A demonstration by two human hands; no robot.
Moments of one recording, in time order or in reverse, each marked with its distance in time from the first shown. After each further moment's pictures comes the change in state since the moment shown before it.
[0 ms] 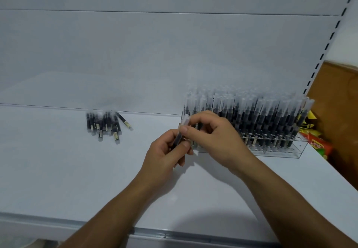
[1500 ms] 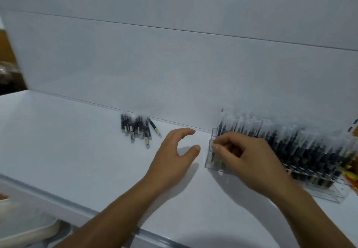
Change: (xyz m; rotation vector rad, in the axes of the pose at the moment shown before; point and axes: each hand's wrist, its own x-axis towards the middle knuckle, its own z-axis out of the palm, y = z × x) left_hand 0.009 0.002 -0.047 0.498 0.244 -0.015; right_hand 0.008 -0.012 -0.001 -0.499 -0.062 -0.066
